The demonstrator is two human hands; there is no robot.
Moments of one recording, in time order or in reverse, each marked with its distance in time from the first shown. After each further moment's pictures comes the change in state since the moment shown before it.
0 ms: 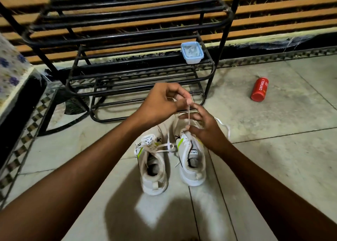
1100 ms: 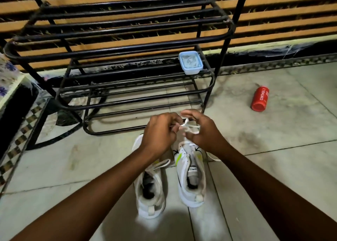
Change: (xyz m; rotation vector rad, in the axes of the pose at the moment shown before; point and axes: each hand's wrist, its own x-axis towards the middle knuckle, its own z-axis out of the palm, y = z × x) left_hand 0.008 -0.074 0.027 0.449 0.187 -0.036; right_hand 0.052 0.015 -0.015 -0.286 0.009 -0.135
